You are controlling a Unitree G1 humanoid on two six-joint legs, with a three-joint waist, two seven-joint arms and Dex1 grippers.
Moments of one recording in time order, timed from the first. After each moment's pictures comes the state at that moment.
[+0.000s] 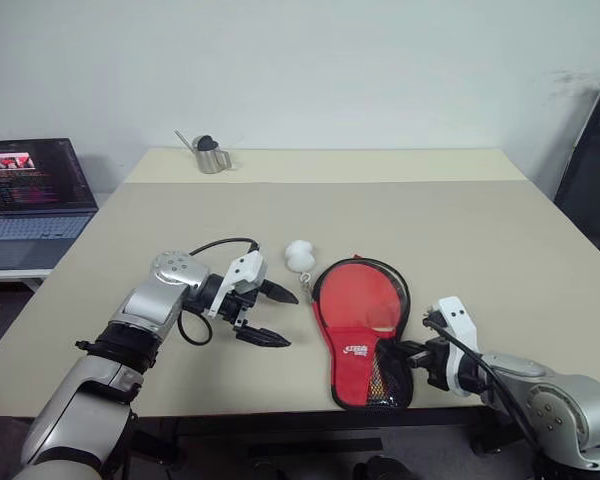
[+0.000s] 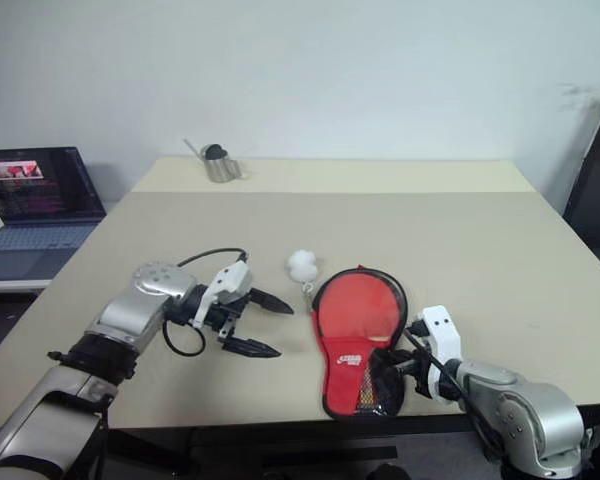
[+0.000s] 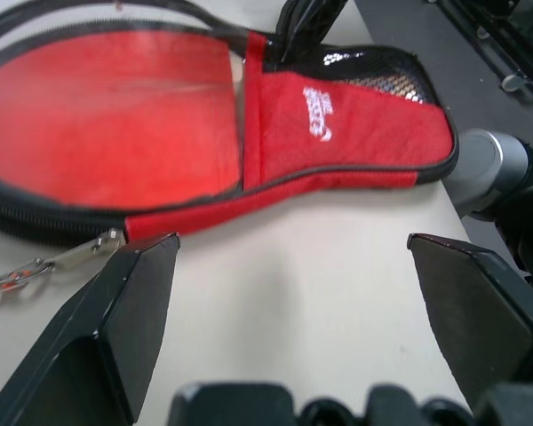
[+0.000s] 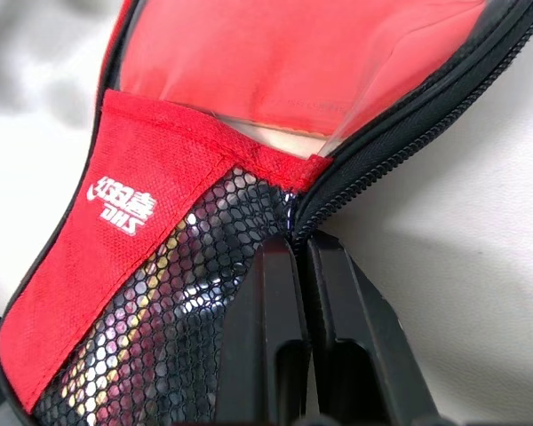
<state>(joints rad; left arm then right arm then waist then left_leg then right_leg) -0.75 0.72 -0.34 0.45 -0.31 0.10 -1.55 -0.16 -0.32 -0.17 -0.63 0.53 1.43 0.36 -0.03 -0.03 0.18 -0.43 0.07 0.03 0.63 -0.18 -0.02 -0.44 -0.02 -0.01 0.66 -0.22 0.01</state>
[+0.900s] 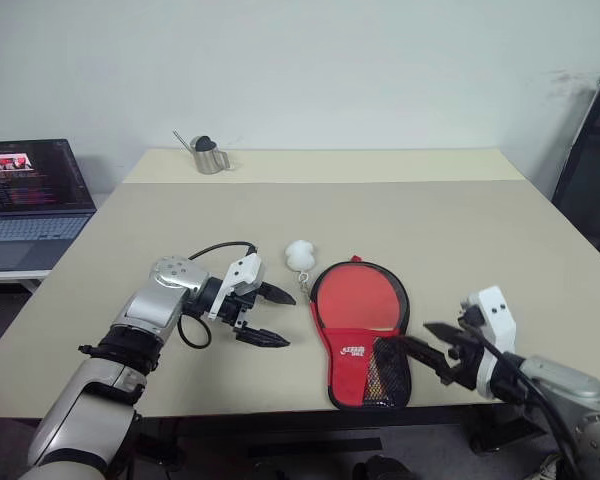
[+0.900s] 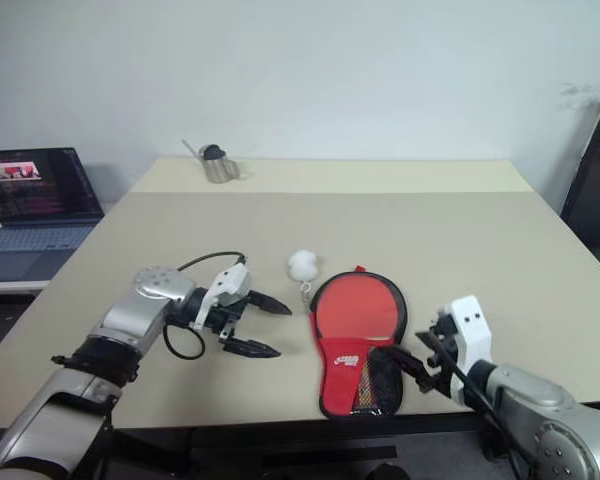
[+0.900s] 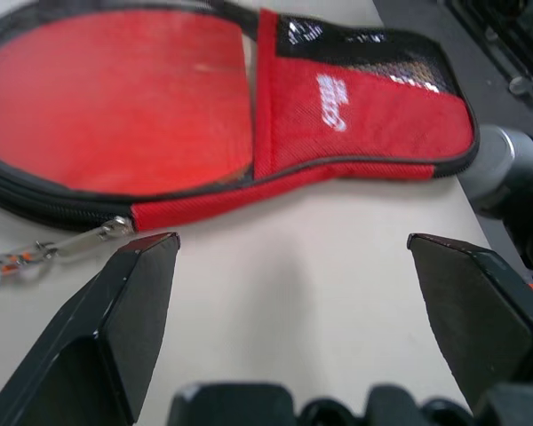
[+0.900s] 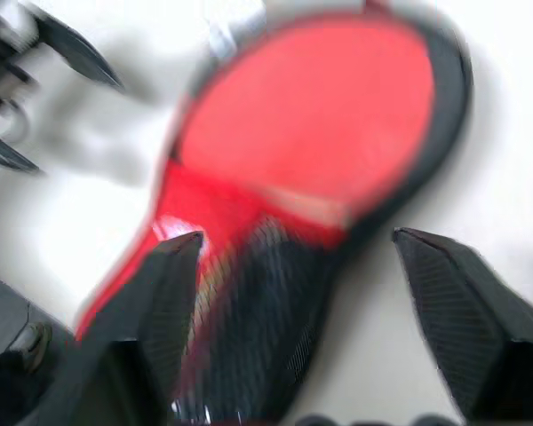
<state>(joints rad) -0.75 0.66 -0.29 0.52 -0.29 0.09 -1.53 -0.18 -0.35 -0.36 -0.90 0.66 1.45 0.40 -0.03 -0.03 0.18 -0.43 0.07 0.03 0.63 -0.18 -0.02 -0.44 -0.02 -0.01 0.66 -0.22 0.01</state>
